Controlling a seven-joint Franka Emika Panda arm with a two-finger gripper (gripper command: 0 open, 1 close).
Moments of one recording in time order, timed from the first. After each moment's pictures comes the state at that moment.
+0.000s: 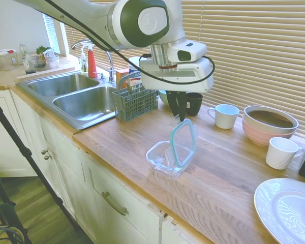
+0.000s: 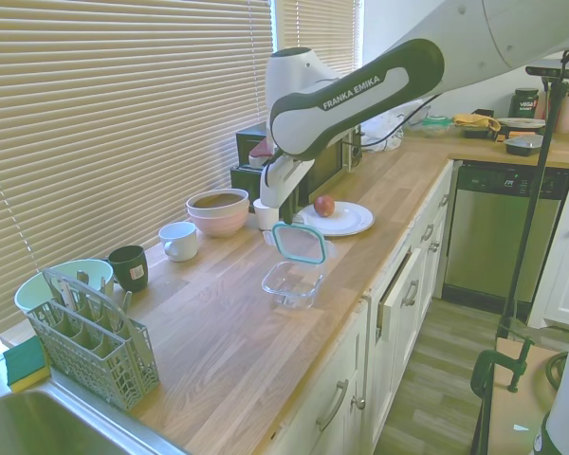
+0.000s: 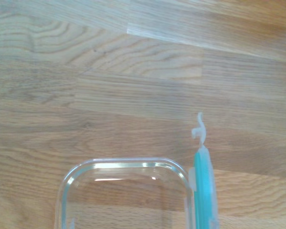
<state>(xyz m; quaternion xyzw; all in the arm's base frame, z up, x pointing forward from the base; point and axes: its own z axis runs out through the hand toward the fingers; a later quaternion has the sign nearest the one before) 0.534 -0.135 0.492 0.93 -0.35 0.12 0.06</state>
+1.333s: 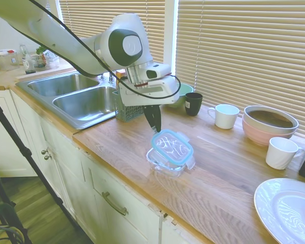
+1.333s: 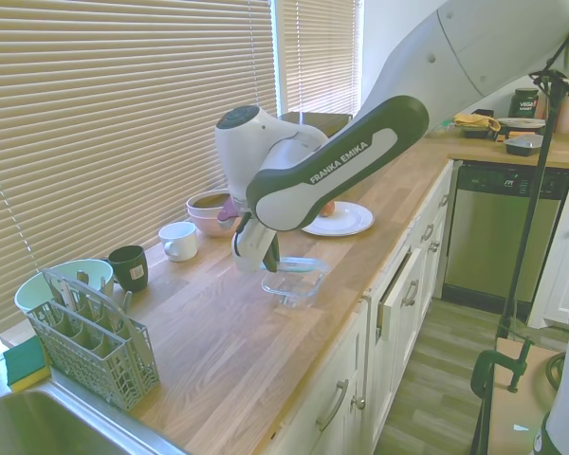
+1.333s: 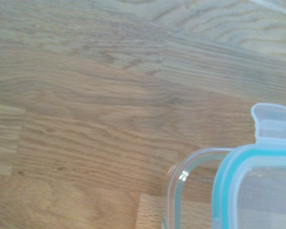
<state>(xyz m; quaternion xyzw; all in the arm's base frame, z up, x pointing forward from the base) 0.543 -0.034 0.405 0.93 -0.32 0.10 0.13</state>
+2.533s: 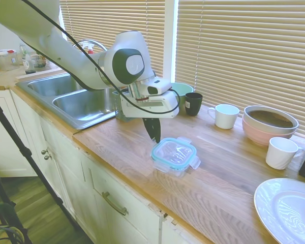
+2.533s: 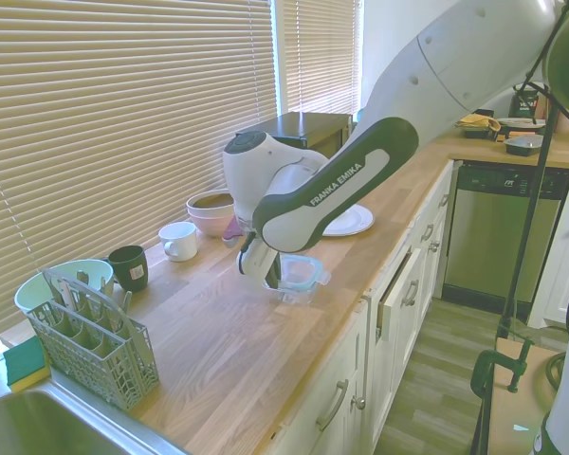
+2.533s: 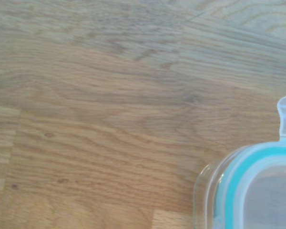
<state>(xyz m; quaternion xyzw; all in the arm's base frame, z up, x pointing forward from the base) 0.549 -0.040 0.376 0.93 -0.33 0.10 0.11</state>
